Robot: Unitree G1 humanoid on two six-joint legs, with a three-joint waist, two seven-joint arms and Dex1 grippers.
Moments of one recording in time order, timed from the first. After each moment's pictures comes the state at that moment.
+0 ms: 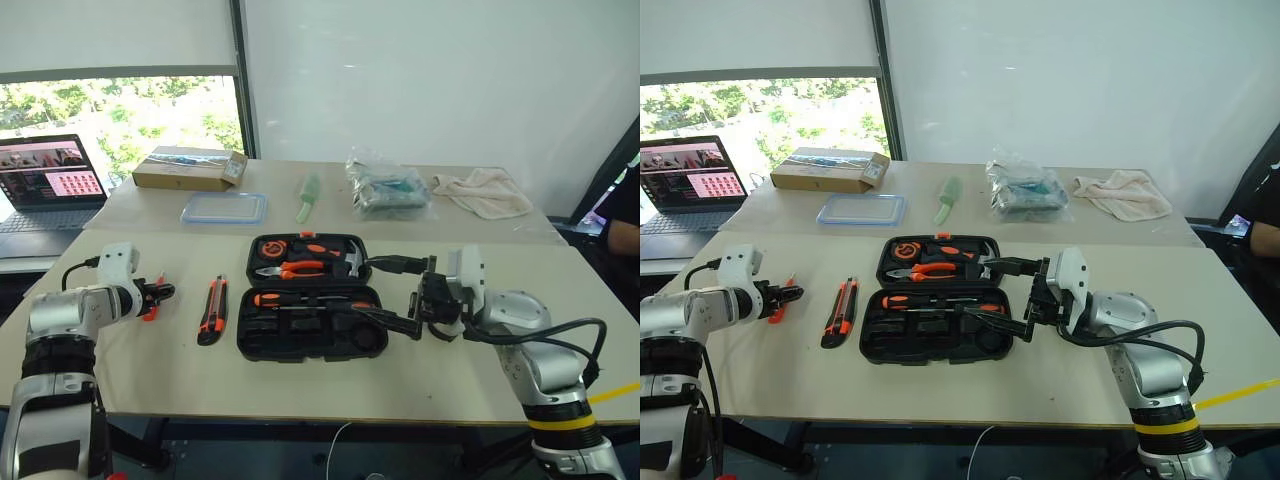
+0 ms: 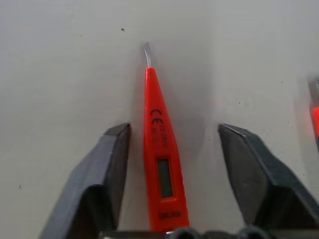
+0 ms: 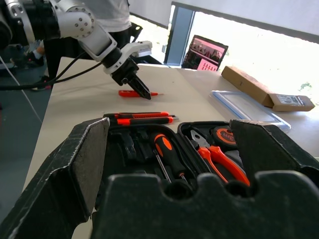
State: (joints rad) left arm -0.74 0.76 0.21 0.60 -0.35 0.92 -0.42; right arm -0.42 -0.53 -0.02 -0.19 0.48 0.20 1.07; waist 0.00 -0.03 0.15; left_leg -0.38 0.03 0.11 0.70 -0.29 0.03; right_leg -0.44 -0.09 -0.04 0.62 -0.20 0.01
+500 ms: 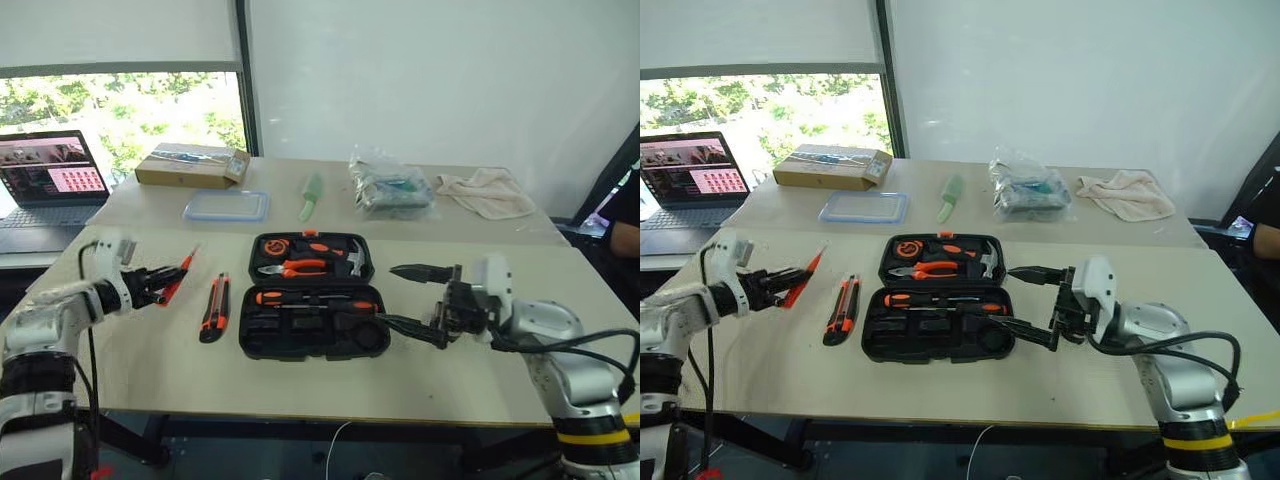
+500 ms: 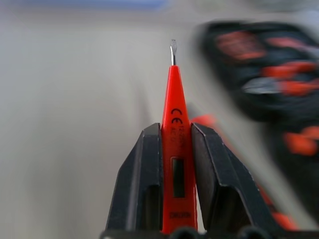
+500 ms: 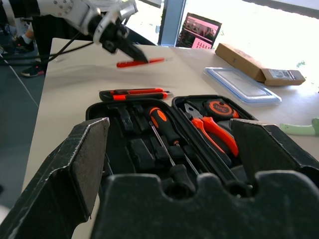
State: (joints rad) left arm -0.59 0.85 0.23 0.41 -0.44 0.50 -1.11; right arm -0.31 -0.64 -0.11 -0.23 0.53 0.20 1.09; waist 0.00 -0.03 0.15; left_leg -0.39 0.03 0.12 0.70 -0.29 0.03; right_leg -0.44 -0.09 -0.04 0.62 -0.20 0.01
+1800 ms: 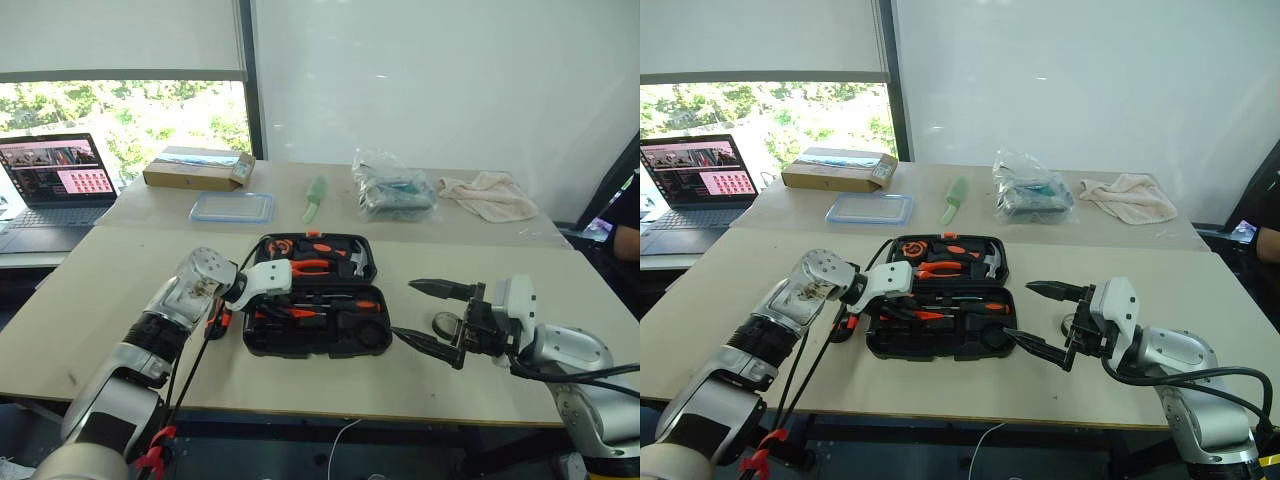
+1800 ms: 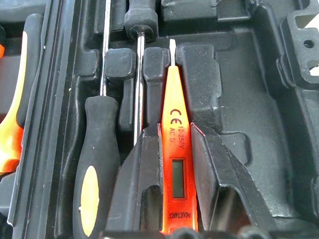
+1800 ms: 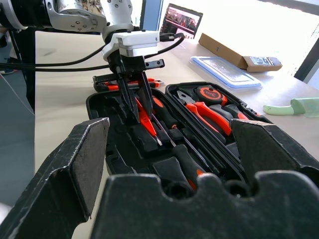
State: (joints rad) left arm -0.87 0.59 -0.38 0.45 0.07 0.18 -1.34; right arm -0.14 -0.67 -0.16 -0.37 0.55 0.21 0.98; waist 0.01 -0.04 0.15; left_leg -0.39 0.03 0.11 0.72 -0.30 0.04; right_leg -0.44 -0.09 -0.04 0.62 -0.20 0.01
